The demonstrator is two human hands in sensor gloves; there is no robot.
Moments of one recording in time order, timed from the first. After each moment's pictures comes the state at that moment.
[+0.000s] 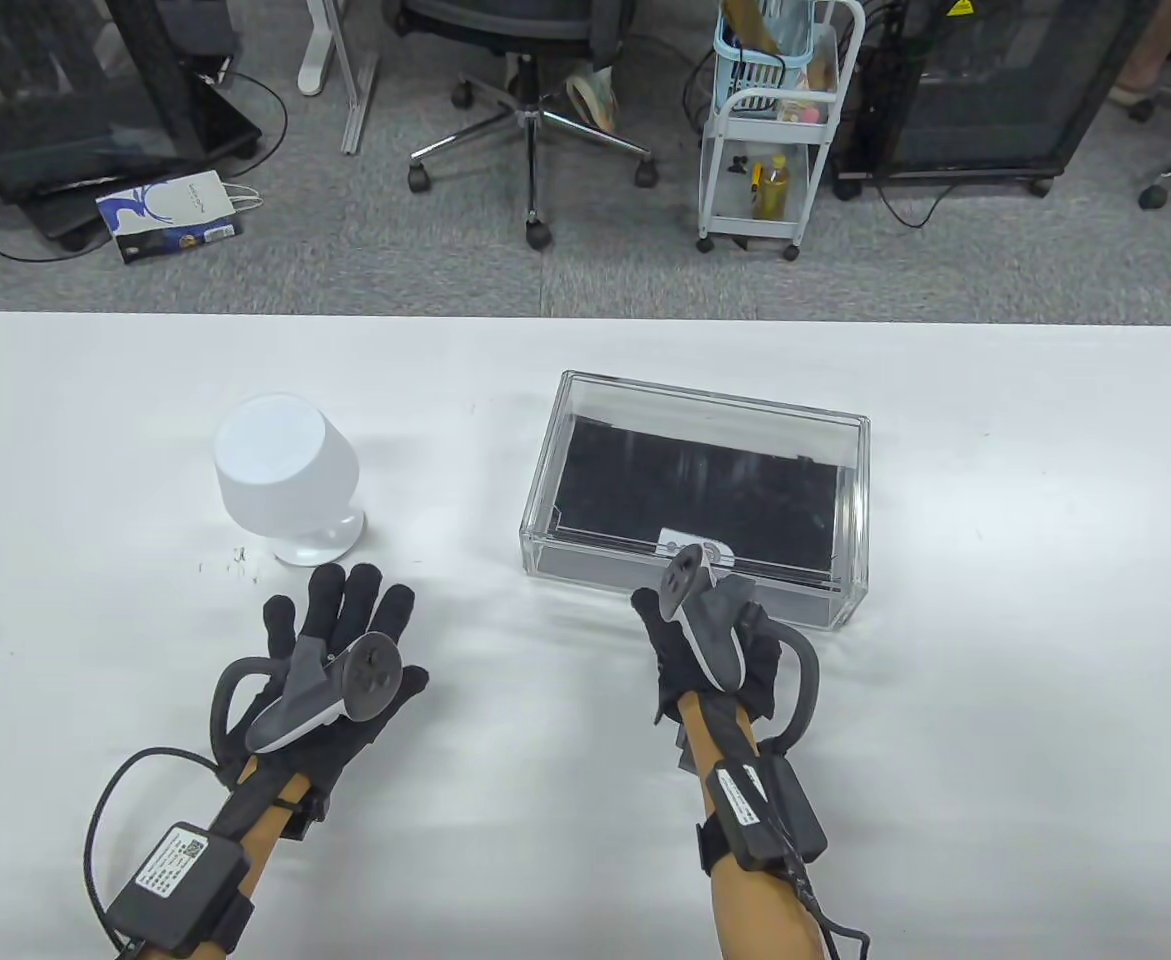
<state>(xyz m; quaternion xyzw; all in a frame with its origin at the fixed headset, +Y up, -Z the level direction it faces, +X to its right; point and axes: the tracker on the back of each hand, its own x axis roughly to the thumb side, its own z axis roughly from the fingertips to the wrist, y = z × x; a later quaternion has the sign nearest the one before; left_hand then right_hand) -0.248 -0.757 -0.269 -0.12 -0.08 -0.06 0.99 0.084 -0.740 -0.319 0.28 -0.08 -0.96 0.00</state>
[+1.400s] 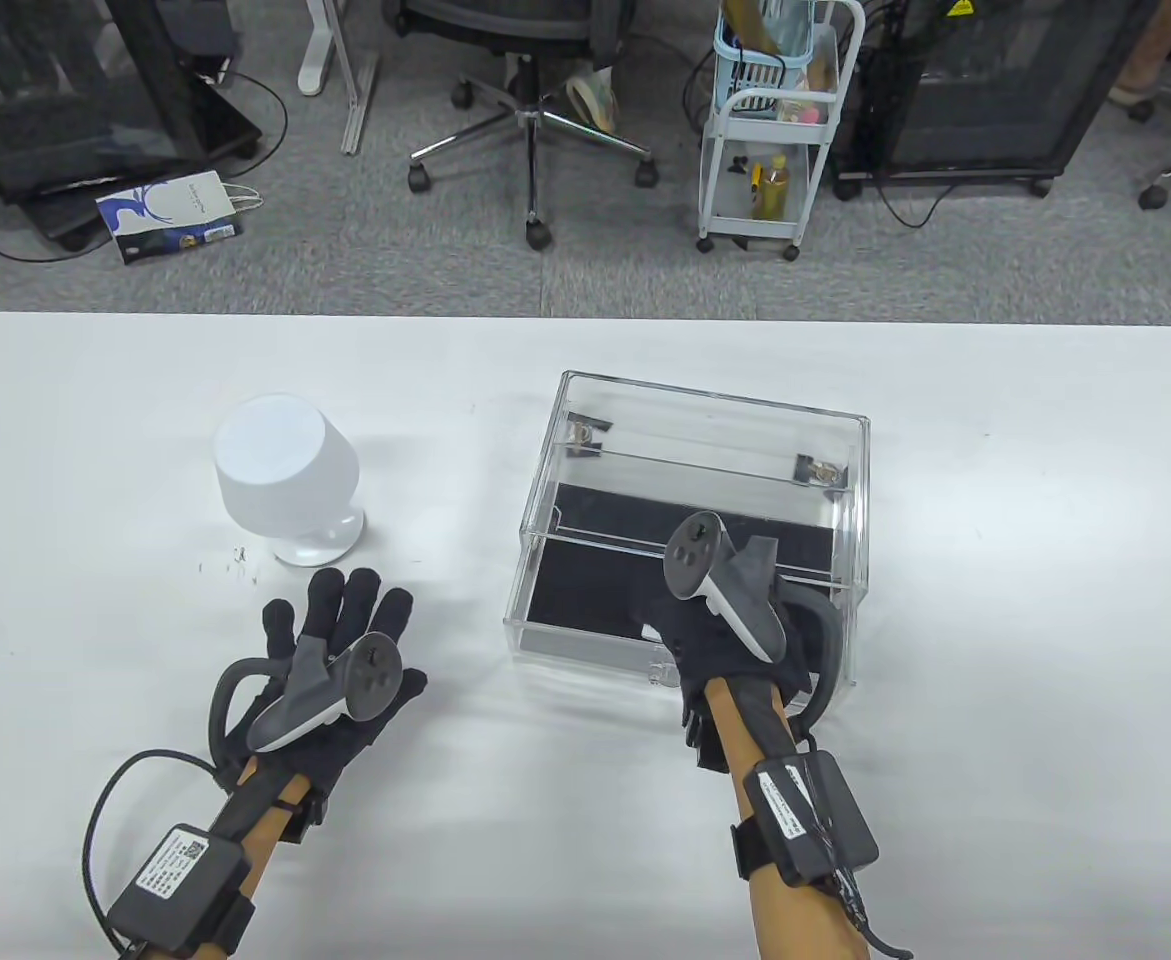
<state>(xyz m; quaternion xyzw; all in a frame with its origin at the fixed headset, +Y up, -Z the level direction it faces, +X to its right) -0.248 -0.757 -0.268 -0.13 -0.08 -0.06 0.99 0.090 -0.684 -0.314 0.15 -0.16 -0.97 -0.07</state>
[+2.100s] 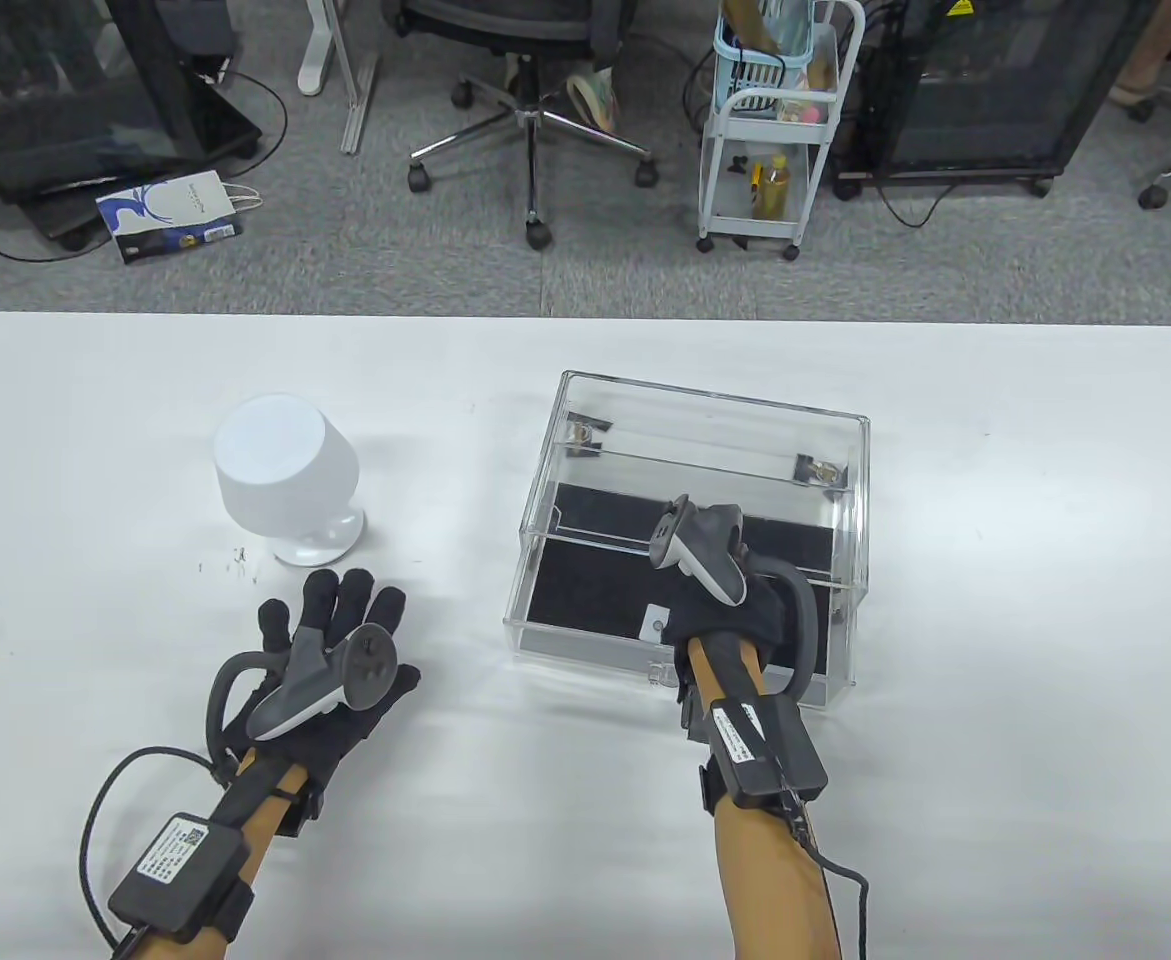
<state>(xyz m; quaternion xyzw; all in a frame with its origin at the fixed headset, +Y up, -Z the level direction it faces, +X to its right) -0.252 -0.763 -0.275 -0.15 -0.07 -0.07 0.98 0.088 -0.730 -0.349 0.19 -0.26 -0.95 0.01</state>
